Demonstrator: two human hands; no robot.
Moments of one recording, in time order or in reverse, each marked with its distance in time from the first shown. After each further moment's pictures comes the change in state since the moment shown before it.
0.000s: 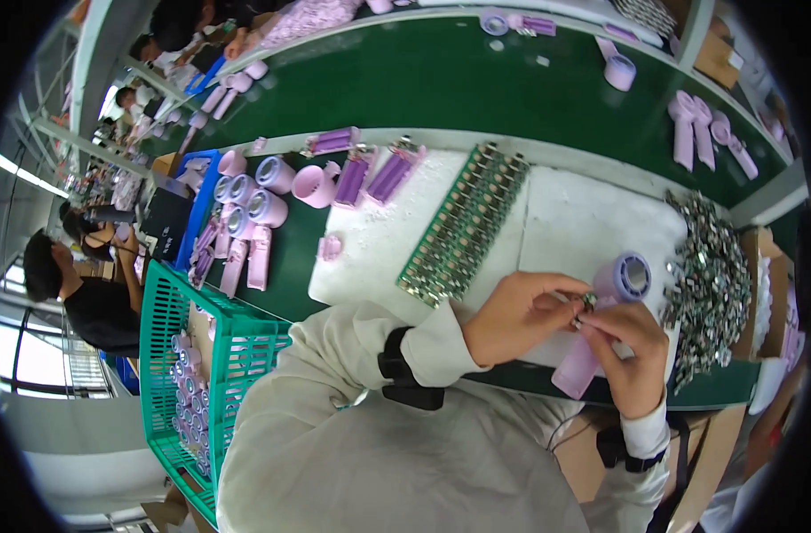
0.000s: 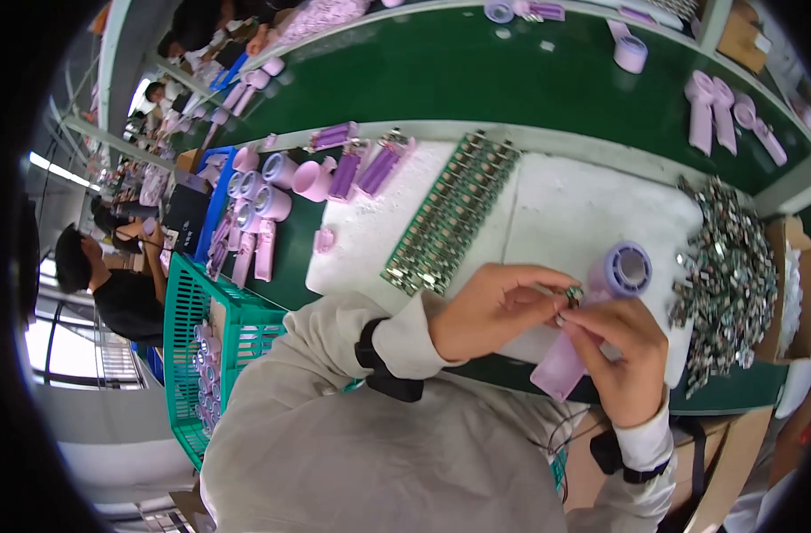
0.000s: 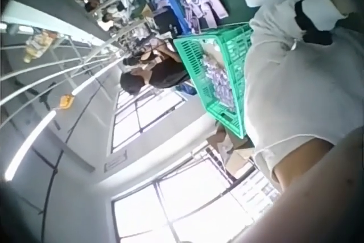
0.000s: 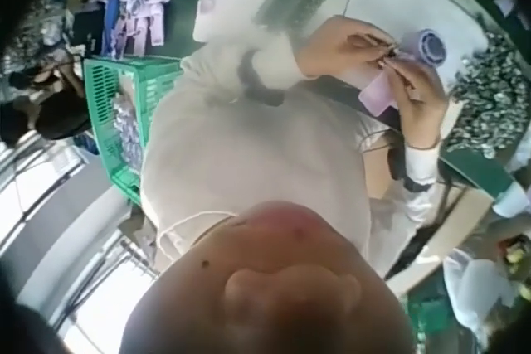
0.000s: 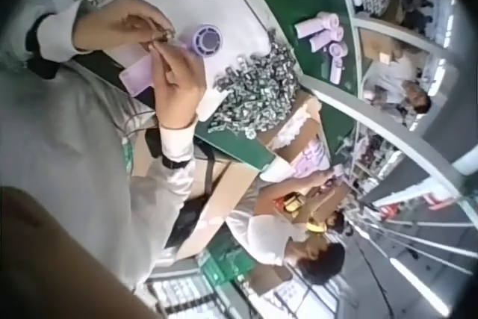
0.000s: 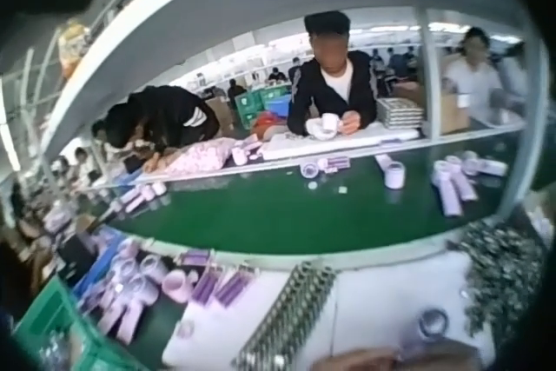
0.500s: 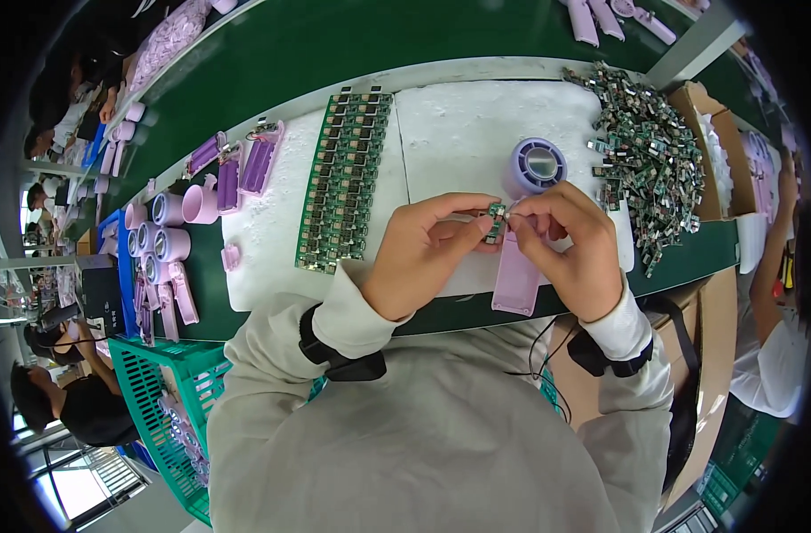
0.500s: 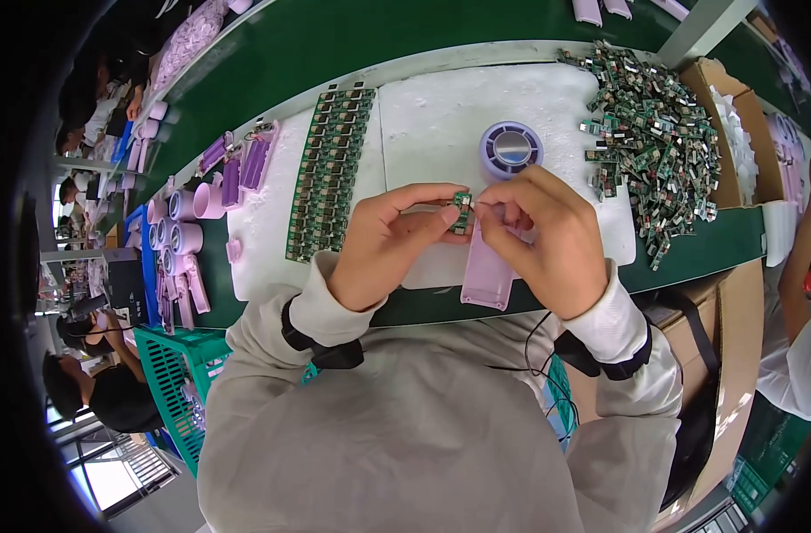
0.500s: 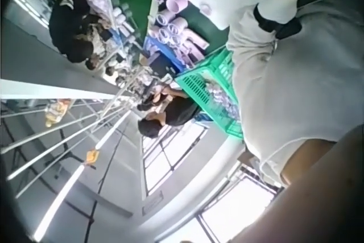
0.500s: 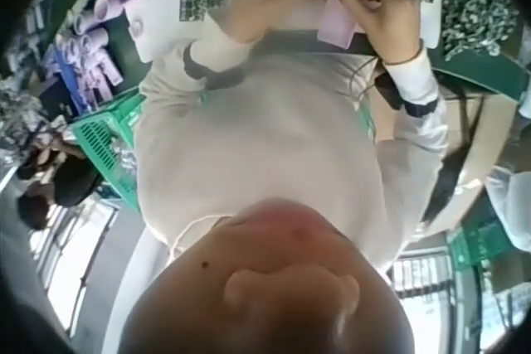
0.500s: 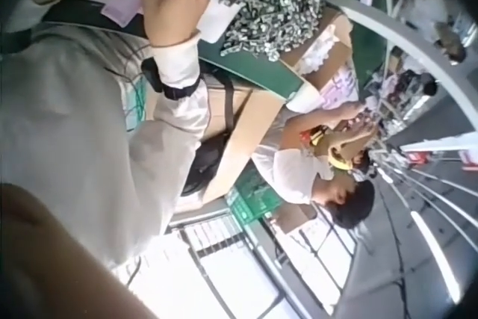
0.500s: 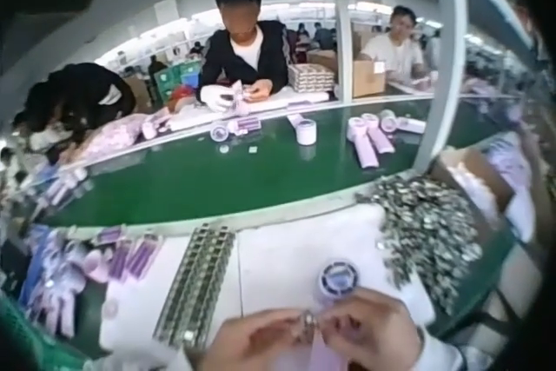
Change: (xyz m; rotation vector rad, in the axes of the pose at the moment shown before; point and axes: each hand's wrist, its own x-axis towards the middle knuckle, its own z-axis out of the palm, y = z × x) left_hand 0.005 0.004 -0.003 0.122 -0.024 -0.008; right_hand 0.000 0.012 0.006 -0.049 0.127 0.034
